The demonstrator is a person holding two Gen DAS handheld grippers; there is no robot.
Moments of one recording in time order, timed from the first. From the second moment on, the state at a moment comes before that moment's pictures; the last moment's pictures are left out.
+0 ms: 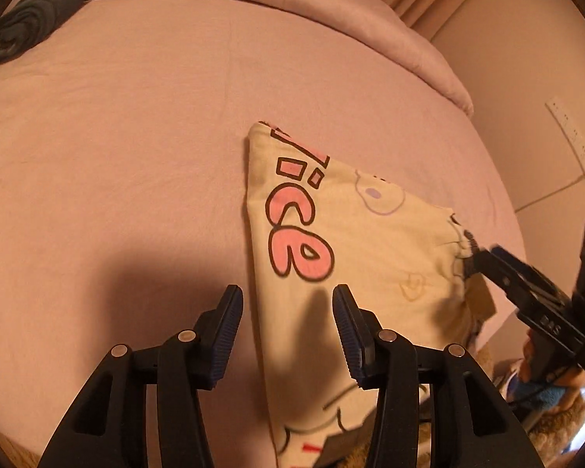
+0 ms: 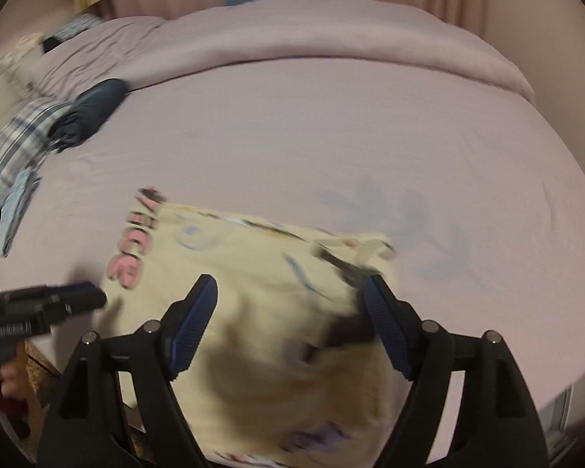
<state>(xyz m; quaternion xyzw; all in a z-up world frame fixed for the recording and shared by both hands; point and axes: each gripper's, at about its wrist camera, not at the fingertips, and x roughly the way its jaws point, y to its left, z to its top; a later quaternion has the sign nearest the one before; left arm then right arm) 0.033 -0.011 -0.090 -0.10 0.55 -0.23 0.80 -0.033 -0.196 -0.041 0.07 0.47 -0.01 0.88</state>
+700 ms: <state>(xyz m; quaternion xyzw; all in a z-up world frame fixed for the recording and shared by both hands) 0.039 -0.008 -0.108 -0.11 0.58 -0.28 0.75 -0.064 -0.247 -0.104 0.27 0.49 0.10 0.83</state>
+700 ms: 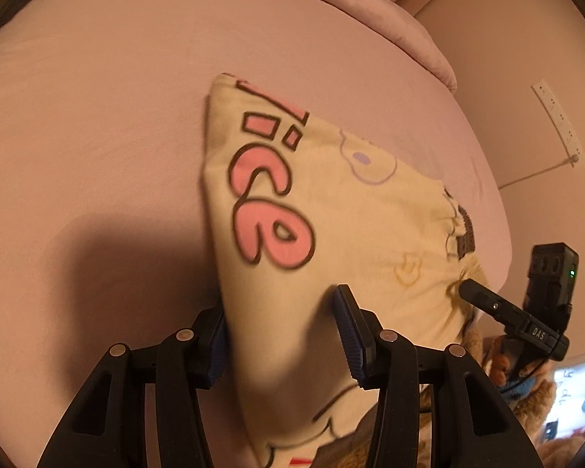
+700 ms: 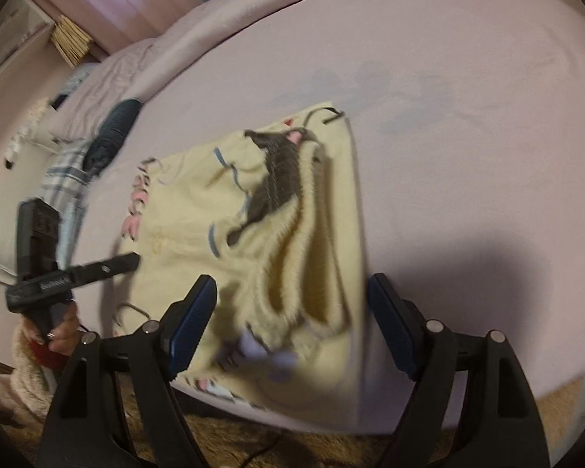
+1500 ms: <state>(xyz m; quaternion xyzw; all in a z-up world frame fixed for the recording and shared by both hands) 0.003 0.016 -0.059 -0.12 0.52 -0.32 0.78 -0.041 -0.196 -0.081 0.25 0.47 0.10 0.84</state>
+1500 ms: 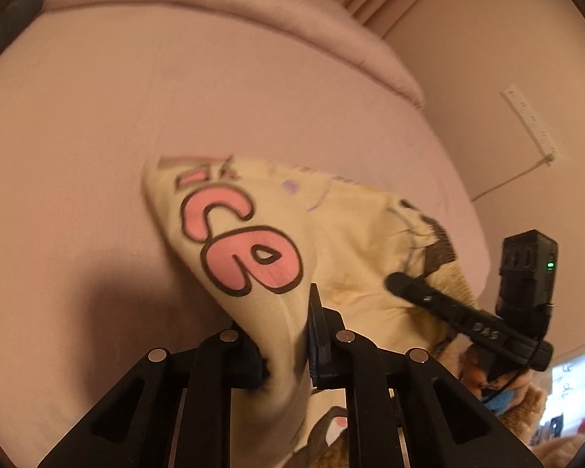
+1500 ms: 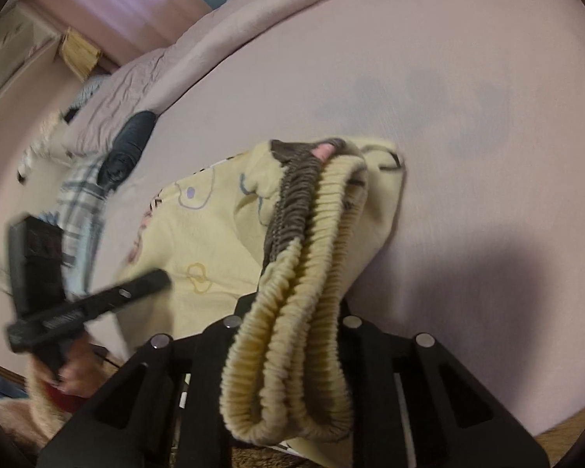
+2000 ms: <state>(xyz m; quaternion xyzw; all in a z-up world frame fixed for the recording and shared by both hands) 0.082 0.069 0.020 -0.14 0.42 -0.28 0.85 0.069 -0.163 0.008 0.18 0.38 0.14 0.90</state>
